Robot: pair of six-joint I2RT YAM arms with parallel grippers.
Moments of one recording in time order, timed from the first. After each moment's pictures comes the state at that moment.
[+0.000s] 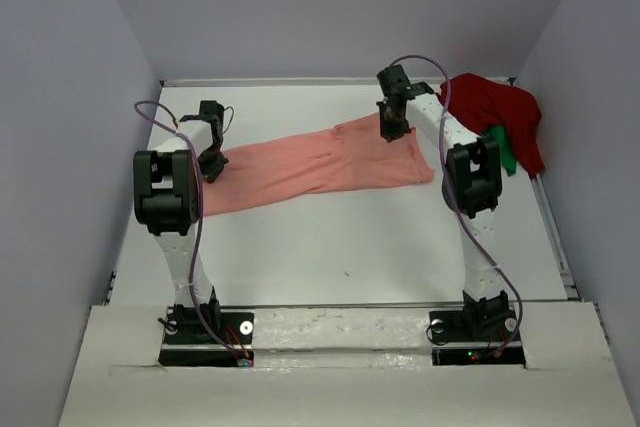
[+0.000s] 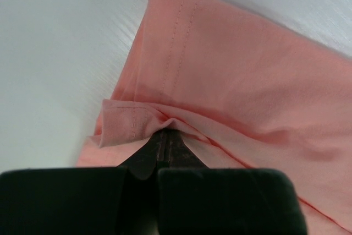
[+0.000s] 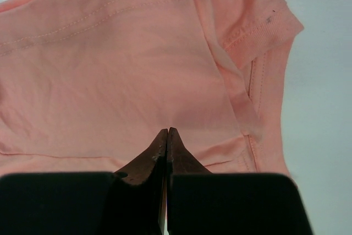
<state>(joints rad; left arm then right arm) -0.01 2.01 1.45 -0.77 -0.37 -0.64 0.33 2.32 2.09 -0.86 0.17 0.26</state>
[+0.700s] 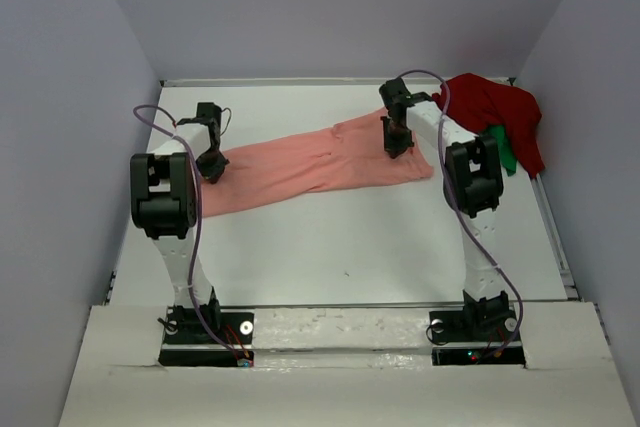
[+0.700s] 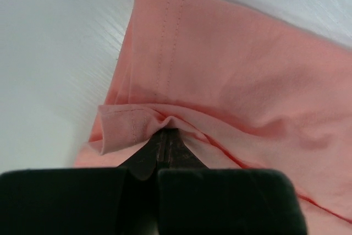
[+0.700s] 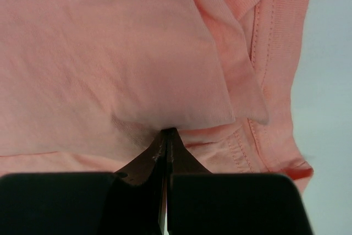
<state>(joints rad) -0.01 1.98 1.40 -0.73 -0.31 -0.63 0.31 2.30 1.94 -0.86 0.17 0.29</state>
